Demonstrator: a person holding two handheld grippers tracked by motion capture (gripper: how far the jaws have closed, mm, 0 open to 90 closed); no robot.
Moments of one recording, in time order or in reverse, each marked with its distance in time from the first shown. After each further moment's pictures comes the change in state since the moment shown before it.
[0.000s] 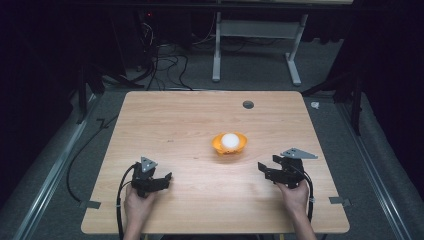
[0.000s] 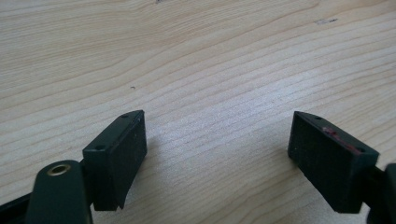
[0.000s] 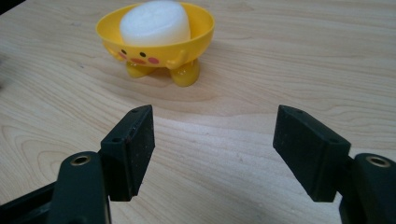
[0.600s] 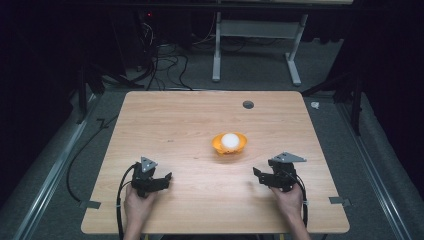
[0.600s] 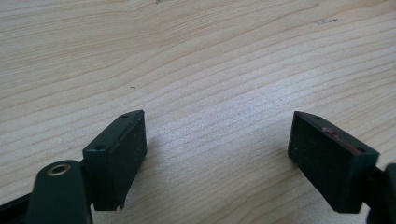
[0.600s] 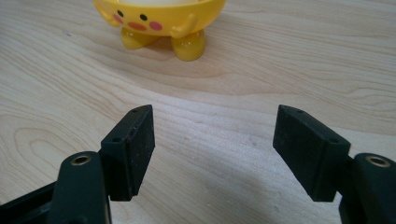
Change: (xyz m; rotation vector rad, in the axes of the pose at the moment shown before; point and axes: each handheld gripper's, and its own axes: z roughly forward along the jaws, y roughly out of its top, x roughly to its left) left arm 0.000 0.000 0.000 0.000 0.000 0.000; right arm 0.012 -0.011 0.015 0.058 -0.039 -0.060
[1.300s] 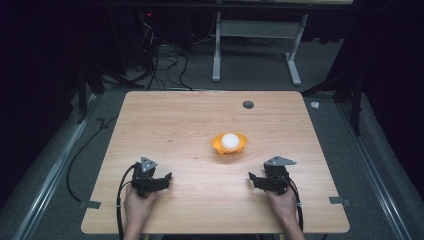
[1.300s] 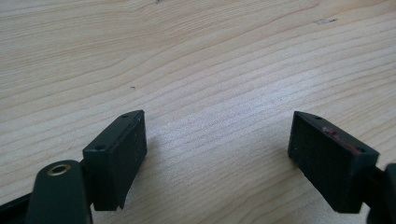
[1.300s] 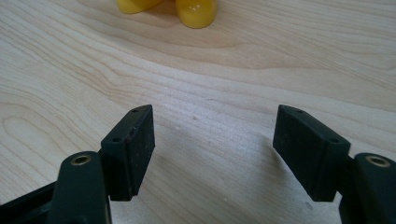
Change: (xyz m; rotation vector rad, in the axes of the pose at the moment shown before) left arm 0.000 0.000 0.000 0.000 0.000 0.000; right arm 0.010 -0.012 0.020 0.069 -0.016 -0.023
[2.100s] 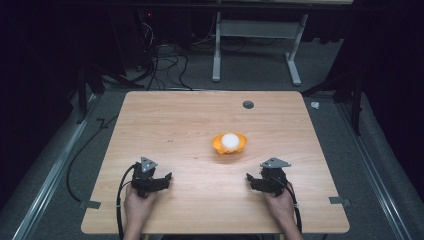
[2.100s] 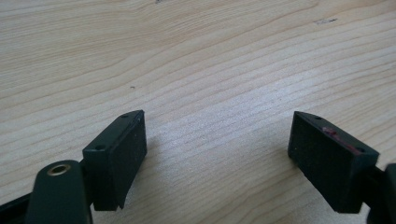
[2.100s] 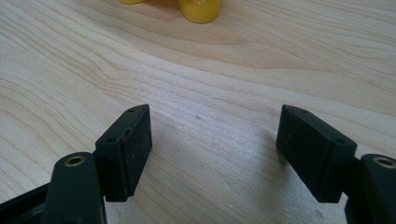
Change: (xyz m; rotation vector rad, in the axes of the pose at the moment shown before) left arm 0.000 0.000 0.000 0.001 0.000 0.000; right arm 0.008 -0.003 0.007 -0.002 -0.042 -0.055
